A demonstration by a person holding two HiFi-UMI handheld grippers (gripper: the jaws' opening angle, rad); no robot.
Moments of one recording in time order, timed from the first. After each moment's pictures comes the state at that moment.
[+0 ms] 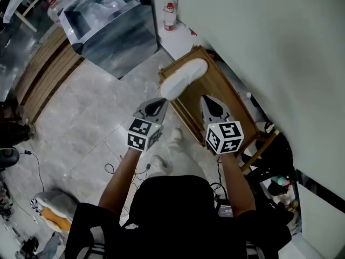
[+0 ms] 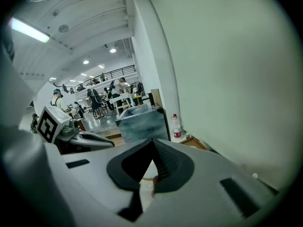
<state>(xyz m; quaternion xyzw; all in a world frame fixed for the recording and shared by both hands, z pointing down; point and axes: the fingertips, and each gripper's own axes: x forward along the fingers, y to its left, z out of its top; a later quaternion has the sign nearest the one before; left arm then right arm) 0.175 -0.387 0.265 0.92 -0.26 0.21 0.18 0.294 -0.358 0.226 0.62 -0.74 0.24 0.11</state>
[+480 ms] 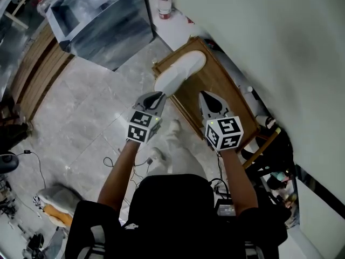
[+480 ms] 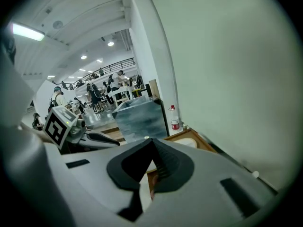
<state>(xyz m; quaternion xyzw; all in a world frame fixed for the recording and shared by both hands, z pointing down) 0.199 -0.408 0.333 0.91 -0.24 0.28 0.20 0.316 -0.377 0.276 0.60 -0.74 0.27 0.14</state>
